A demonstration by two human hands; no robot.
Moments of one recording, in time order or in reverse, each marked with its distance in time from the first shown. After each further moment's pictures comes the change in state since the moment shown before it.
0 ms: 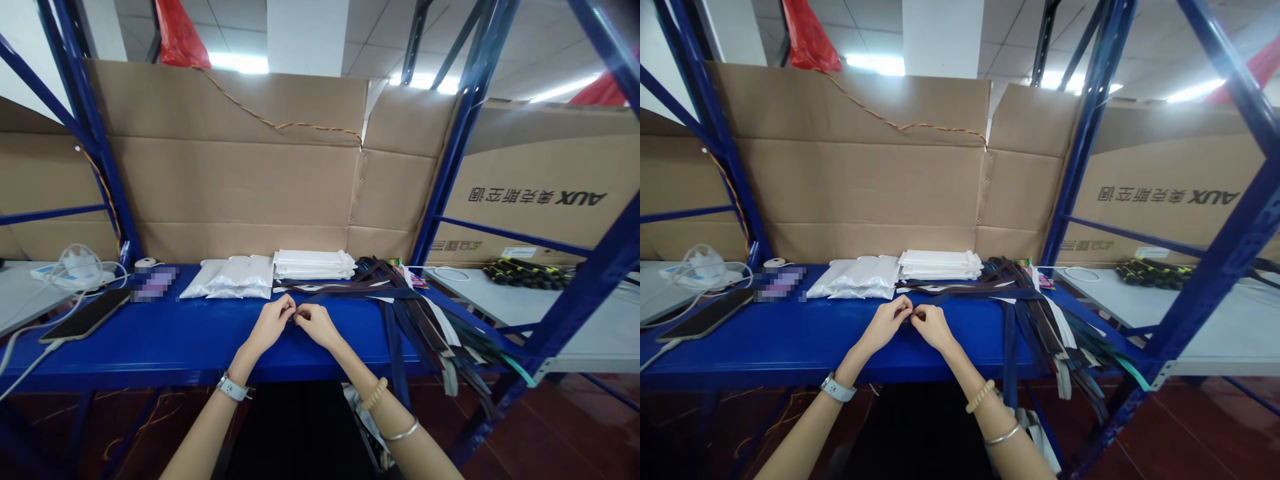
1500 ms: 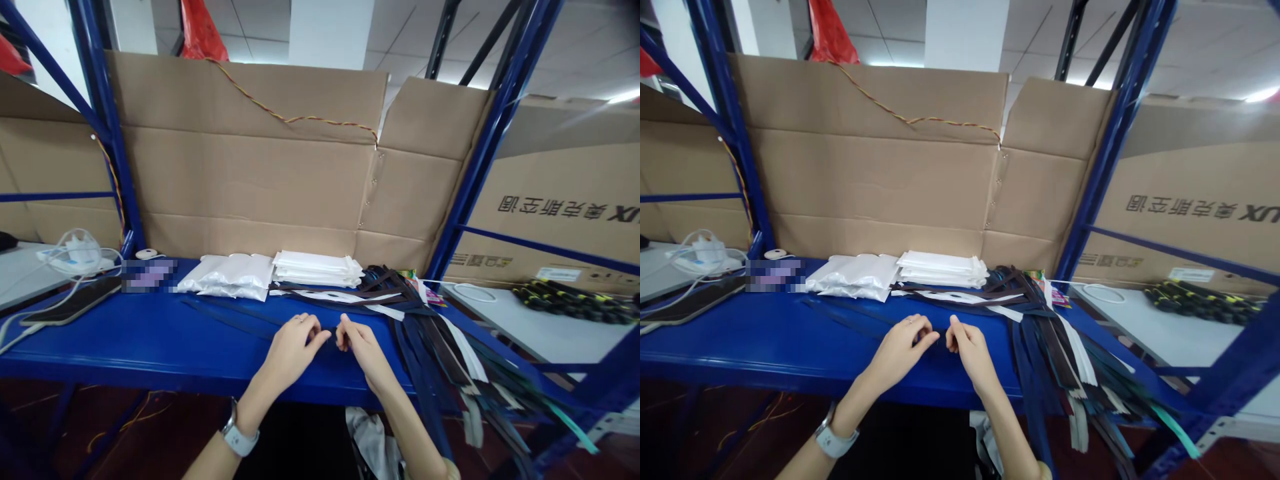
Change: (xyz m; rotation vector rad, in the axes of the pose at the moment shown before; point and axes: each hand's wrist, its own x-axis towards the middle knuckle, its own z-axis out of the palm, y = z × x) left_hand -0.005 0.048 0.062 0.203 0.048 -0.005; right_hand -0.047 0.039 -0.060 0.452 0.129 0.143
